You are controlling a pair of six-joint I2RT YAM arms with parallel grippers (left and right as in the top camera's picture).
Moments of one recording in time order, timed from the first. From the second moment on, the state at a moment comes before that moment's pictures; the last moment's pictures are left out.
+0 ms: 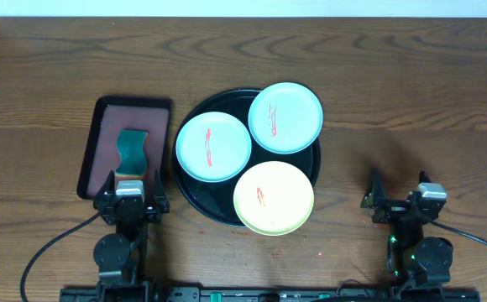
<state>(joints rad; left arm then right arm) 0.06 0.01 0.01 -0.11 -0.01 0.09 0.07 0.02 0.01 -0.06 0.09 0.16</state>
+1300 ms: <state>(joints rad) 0.06 0.04 0.02 -0.12 0.00 0.02 0.07 0.02 0.01 -0.05 0.08 0.09</state>
